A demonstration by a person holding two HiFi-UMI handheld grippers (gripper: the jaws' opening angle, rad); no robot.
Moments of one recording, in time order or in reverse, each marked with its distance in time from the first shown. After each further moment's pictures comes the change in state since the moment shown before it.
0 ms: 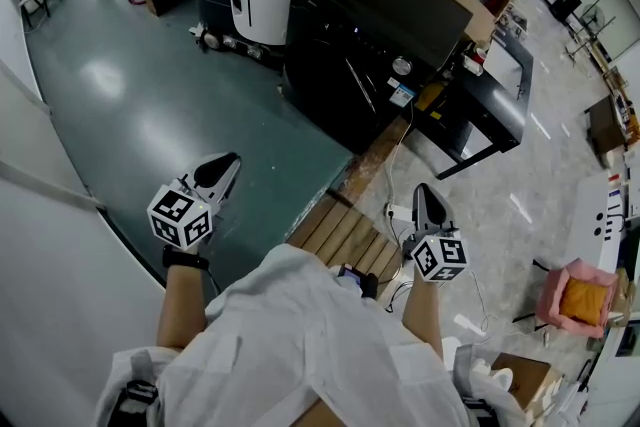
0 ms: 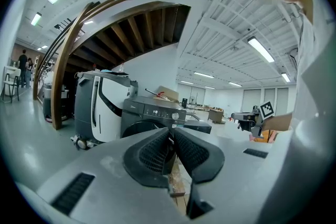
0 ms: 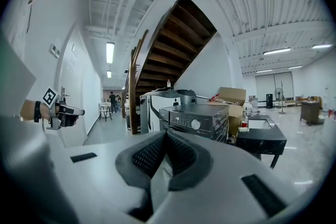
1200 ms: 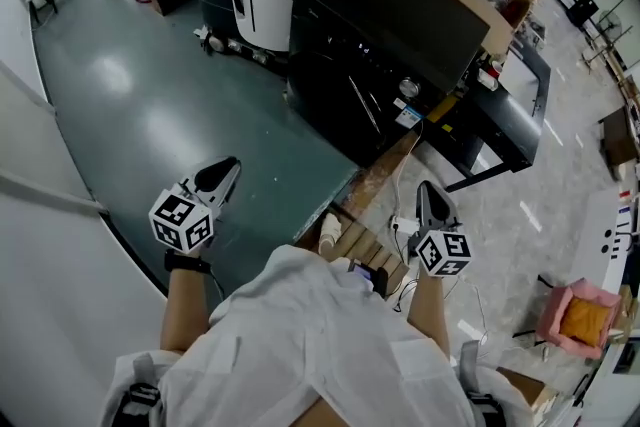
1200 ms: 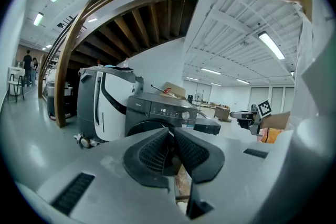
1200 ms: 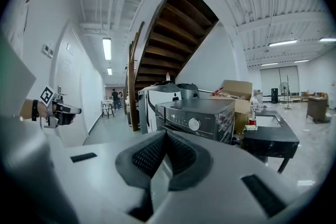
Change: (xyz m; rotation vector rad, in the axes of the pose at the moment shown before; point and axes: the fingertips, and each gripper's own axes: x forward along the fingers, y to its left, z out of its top) left arm 0.074 0.044 0.009 -0.023 0.041 0.060; right arm 0.104 -0.057 0.000 0.015 0.057 0.049
